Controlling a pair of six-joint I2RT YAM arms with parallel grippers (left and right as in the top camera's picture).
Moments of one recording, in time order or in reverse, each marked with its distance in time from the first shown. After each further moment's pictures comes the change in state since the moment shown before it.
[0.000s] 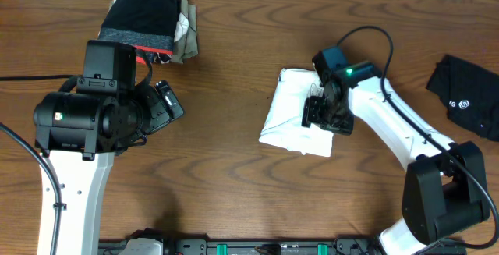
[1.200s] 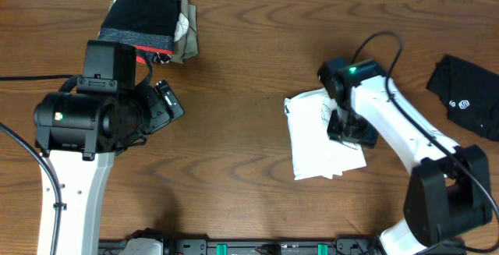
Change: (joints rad) left arm 0.000 0.000 0.000 0.001 -0.002 0.000; right arm -0.021 -0.022 0.082 -0.329 0.338 0.139
